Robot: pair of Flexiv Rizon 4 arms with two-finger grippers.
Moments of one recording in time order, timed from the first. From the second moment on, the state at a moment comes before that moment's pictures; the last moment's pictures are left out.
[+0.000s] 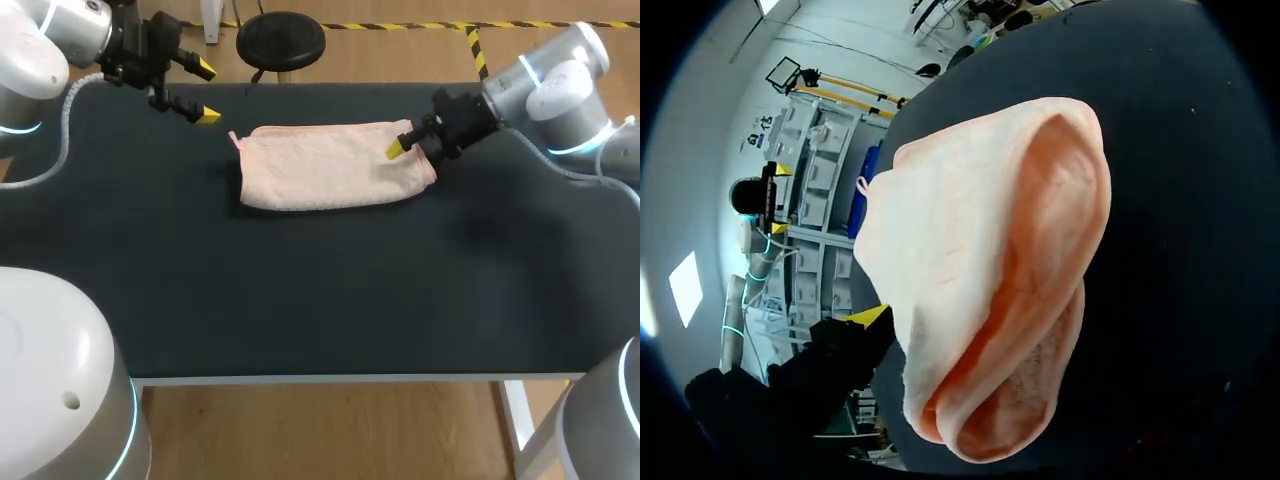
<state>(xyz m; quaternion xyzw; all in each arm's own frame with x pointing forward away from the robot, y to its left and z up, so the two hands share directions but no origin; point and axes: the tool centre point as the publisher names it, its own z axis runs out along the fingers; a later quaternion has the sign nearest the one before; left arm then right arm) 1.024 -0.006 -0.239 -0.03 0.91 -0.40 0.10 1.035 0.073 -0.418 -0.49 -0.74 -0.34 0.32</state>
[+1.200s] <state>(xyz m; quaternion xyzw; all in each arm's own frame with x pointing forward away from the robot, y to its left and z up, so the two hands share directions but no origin) 1.024 -0.007 -0.239 -0.03 0.91 -0.40 0.10 1.007 0.191 -0.314 -0.45 -0.81 -0.32 0.17</state>
